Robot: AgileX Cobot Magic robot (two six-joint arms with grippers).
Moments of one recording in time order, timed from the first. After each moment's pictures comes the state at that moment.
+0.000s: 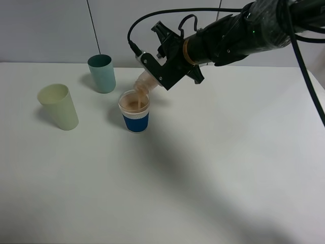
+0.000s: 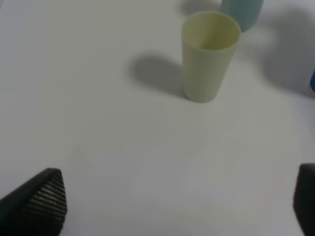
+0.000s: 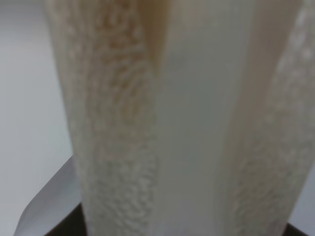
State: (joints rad) left arm -0.08 -0.01 -0.51 0.06 1.06 -0.07; right arm 0.57 1.96 -1.27 -1.75 0.03 -0.32
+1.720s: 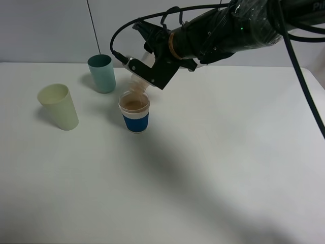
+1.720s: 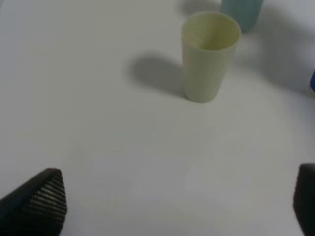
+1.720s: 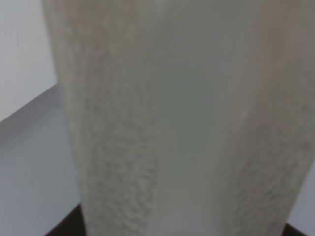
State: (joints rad) left arm -0.08 -0.01 -0.51 0.06 1.06 -0.07; right arm 0.66 1.96 -1.32 -1.75 0.13 -0.53
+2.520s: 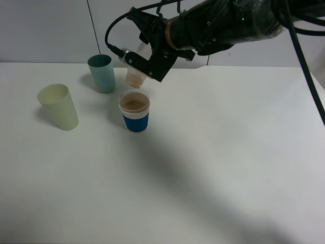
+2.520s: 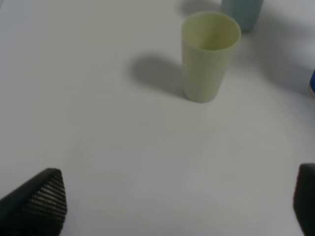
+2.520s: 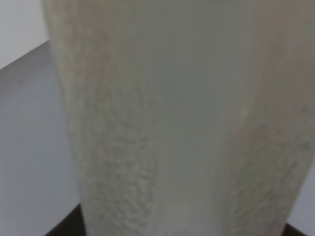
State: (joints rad) left arm -0.08 -0.01 -0.51 0.06 1.06 -0.07; right arm 0.68 1.95 -1.36 -1.75 0.14 -0.61
